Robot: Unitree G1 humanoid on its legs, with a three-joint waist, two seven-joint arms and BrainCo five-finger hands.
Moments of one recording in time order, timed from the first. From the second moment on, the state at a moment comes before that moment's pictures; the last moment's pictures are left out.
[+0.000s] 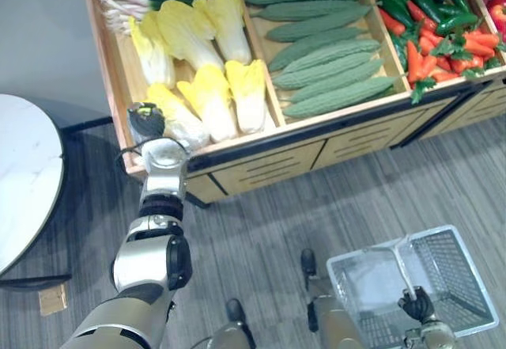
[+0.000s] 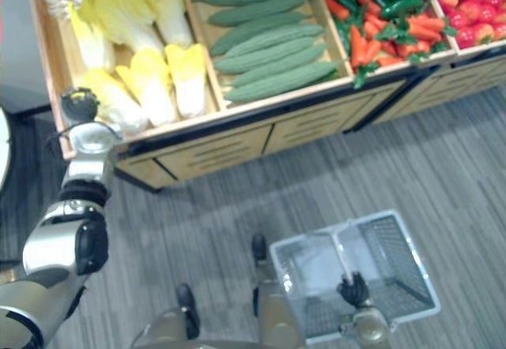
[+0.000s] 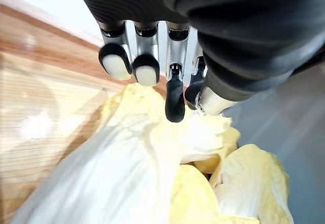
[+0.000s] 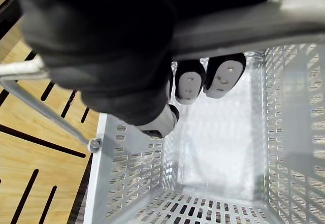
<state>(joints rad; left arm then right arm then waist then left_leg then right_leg) -0.92 0.36 0.30 0.93 0.22 0.02 0.54 0.16 -0.33 -0.03 0.76 -0.19 -0.22 -0.15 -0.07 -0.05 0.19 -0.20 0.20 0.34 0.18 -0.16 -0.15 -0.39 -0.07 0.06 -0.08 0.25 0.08</state>
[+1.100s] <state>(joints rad) -0.85 0.08 0.18 0.65 0.06 -0.05 0.66 0.16 -0.29 -0.07 0.76 -0.19 -0.22 -0.17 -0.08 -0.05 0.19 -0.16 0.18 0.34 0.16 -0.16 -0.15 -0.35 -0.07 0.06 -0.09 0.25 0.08</state>
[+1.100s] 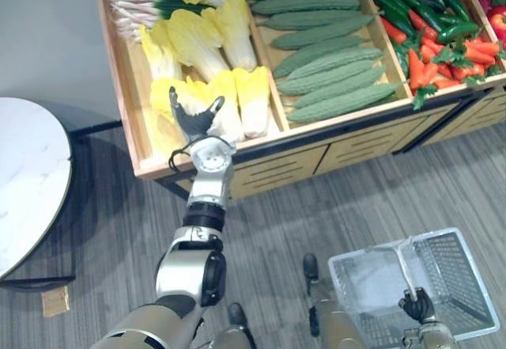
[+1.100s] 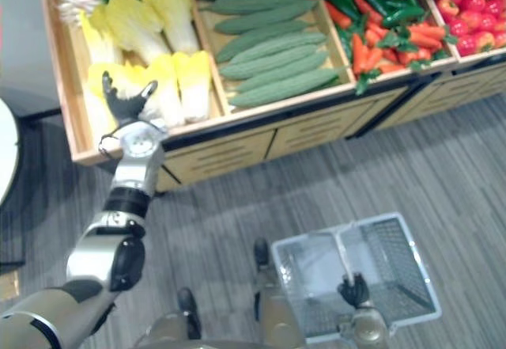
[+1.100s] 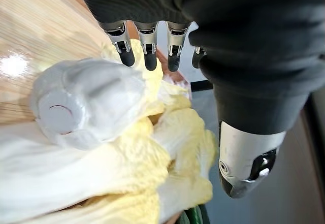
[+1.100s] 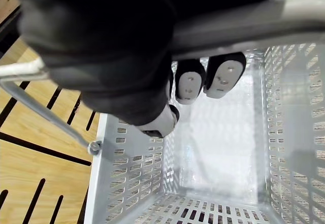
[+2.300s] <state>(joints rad) -0.77 0.12 0.06 0.72 0.18 -0.06 0.57 0.15 -0.27 -0.09 0.75 -0.19 -0.22 -0.19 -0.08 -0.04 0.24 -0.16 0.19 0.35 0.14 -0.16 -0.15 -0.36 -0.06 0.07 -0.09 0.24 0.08</state>
